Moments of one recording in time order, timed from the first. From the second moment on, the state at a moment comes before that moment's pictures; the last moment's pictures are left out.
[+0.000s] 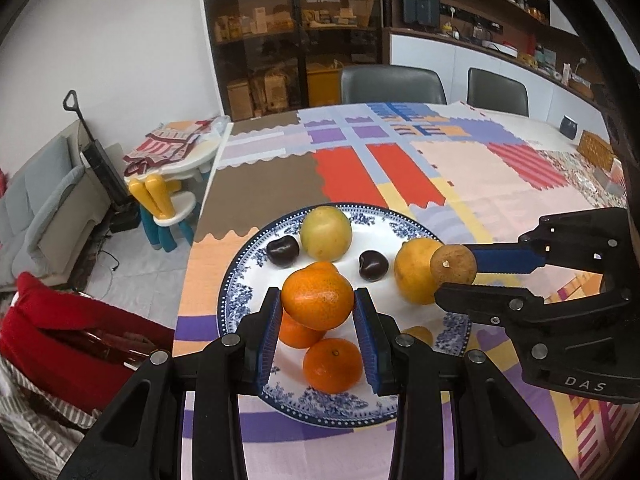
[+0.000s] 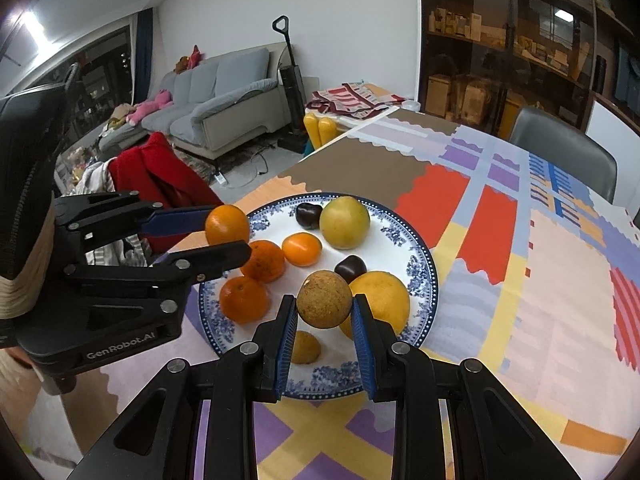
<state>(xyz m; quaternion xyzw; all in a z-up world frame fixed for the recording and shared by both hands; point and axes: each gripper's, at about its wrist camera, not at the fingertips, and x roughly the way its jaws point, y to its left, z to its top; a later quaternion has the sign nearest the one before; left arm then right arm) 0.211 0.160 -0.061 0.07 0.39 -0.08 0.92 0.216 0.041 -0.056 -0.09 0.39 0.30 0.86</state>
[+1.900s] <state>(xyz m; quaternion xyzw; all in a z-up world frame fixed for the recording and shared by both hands) 0.062 0.060 0.020 0.02 0.28 -0.02 0.96 0.079 -0.106 0.012 -0.01 0.28 0.12 0.95</state>
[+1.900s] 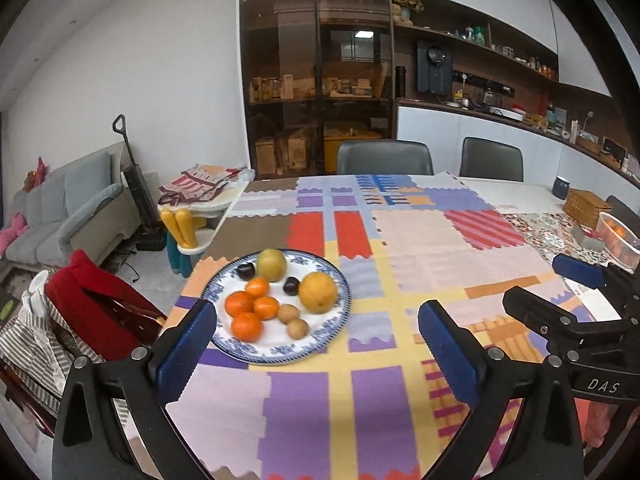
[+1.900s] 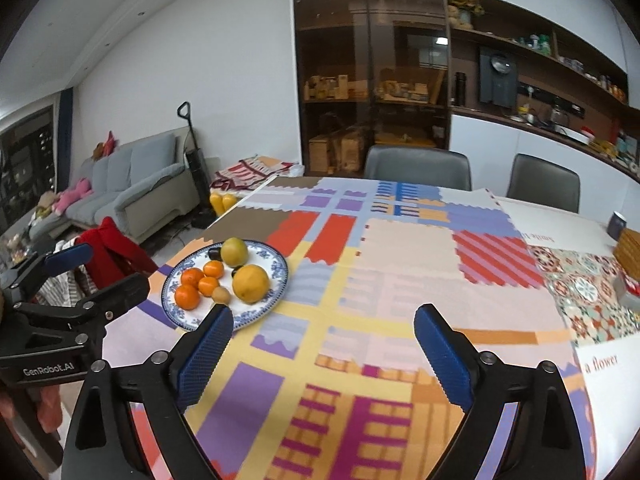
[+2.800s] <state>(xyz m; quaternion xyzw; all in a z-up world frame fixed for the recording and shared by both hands) 0.026 0.029 0.022 0.03 0.27 -0.04 0.96 0.031 -0.147 0.010 0.02 0.27 0.10 0.96</state>
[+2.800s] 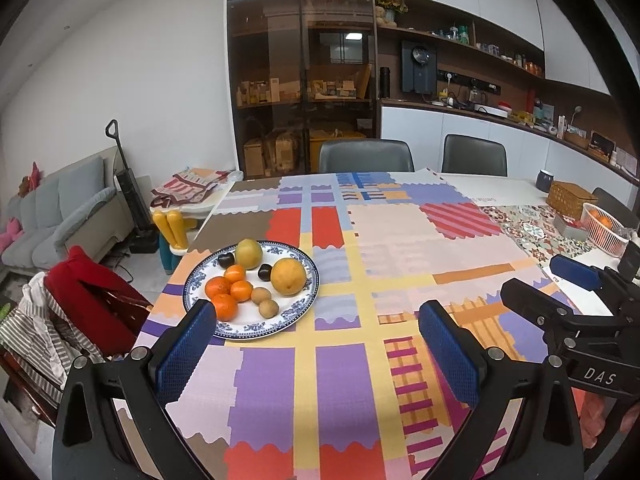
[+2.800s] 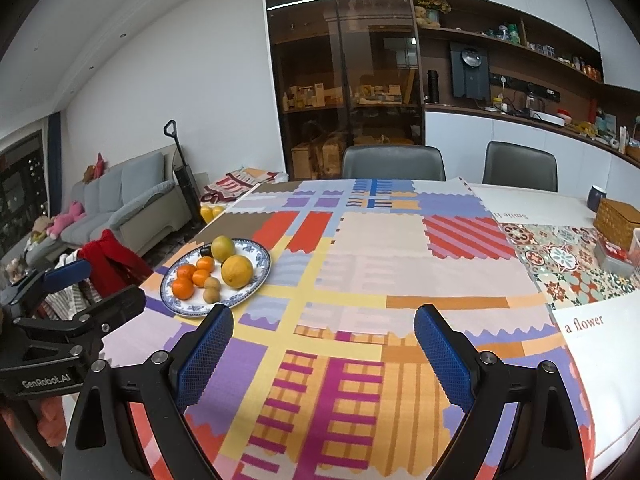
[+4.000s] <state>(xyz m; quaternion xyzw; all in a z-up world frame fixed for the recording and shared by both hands) 0.026 0.030 0.020 0.03 0.28 -0.03 0.96 0.029 -0.155 0.009 0.02 0.27 0.09 0.96</state>
